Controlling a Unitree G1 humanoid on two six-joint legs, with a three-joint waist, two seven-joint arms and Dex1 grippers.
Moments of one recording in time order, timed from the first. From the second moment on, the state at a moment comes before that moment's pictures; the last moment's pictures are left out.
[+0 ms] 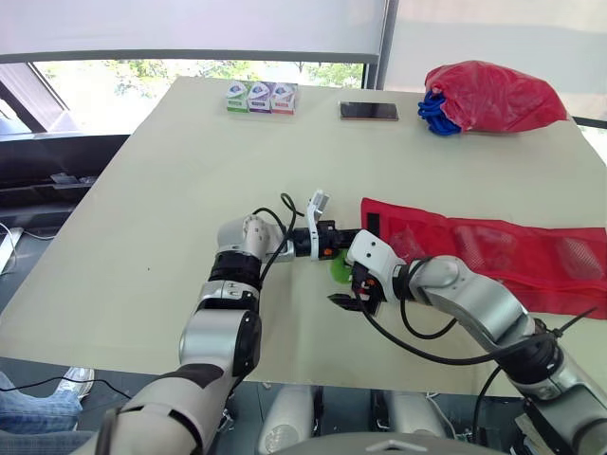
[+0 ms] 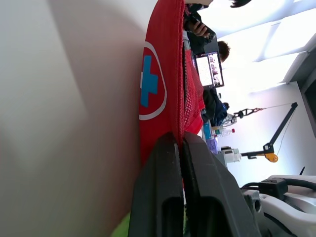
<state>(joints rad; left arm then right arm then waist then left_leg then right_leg) -0.87 0.15 0.14 0.69 -0.55 1.25 -0.89 -0.48 -0.48 0.54 -0.41 0.27 0.98 0.58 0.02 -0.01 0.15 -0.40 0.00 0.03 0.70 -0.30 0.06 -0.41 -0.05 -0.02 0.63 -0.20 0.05</state>
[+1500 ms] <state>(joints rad) -0.79 0.41 -0.16 0.62 -0.47 0.96 -1.21 0.20 -0.24 -0.14 -0.57 0.72 0.66 0.49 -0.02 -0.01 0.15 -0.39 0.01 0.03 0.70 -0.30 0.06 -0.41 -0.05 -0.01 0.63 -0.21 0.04</state>
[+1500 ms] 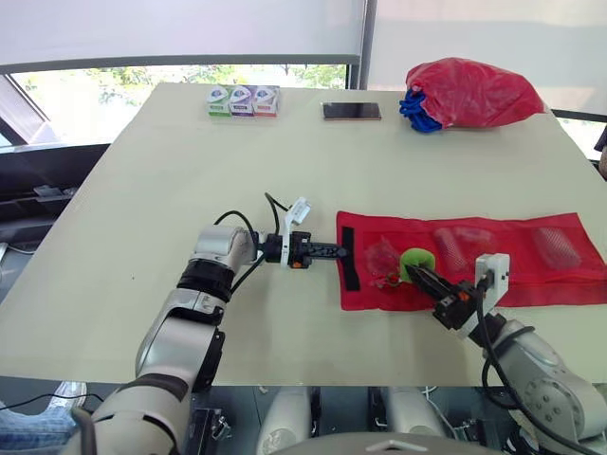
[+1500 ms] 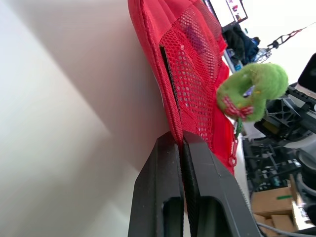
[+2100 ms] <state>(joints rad) -0.79 0.56 -0.20 0.70 -0.39 0.83 -1.33 0.26 -0.28 -0.29 -0.56 0.79 0.58 0.42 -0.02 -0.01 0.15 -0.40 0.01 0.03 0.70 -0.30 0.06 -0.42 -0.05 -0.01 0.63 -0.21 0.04</state>
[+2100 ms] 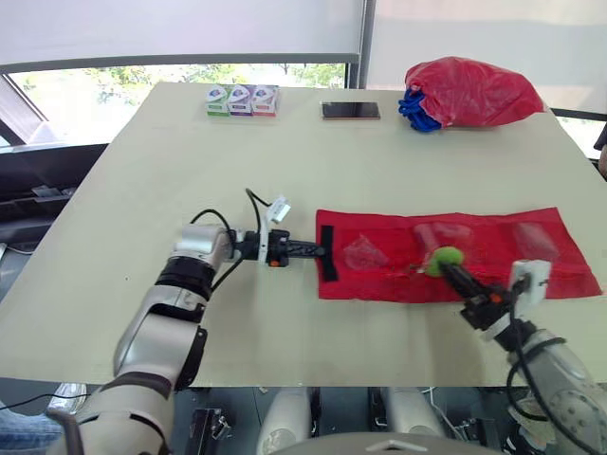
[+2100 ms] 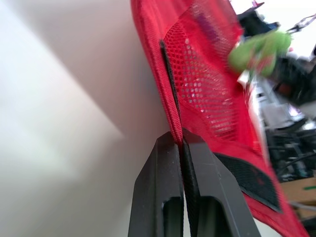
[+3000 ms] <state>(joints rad) -0.90 0.71 -0.20 1.03 -0.17 0.36 -1.46 0.32 -0.41 -0.56 -0.39 0.79 0.49 0.44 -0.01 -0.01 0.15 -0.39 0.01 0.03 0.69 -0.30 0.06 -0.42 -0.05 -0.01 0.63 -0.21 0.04</state>
